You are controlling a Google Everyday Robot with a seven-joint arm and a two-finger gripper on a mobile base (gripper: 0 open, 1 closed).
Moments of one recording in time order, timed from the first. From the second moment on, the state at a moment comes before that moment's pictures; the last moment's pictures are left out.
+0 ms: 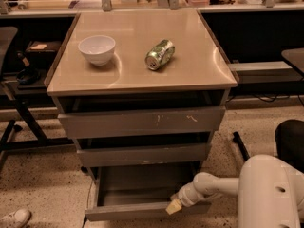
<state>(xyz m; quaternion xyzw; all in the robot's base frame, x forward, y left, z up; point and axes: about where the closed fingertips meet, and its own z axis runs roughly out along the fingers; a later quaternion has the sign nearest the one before) 0.496 -0.113 0.180 -0.37 0.89 0.23 0.13</state>
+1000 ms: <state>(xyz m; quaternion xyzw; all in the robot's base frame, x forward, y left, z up) 0.486 -0.114 0.183 -0.37 0.89 0.23 0.12</state>
